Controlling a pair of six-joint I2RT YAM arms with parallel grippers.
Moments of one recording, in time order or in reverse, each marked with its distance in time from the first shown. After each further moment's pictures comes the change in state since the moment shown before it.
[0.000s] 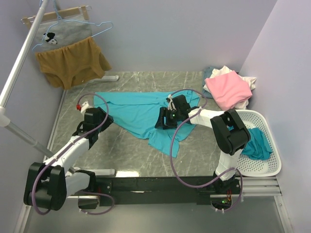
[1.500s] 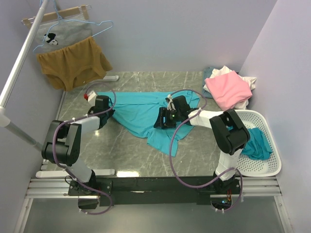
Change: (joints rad) left arm -0.002 0.500 0.200 0.208 -0.164 -0.040; right arm 0.002 0.011 -0.031 0.079 -0.020 -0.006
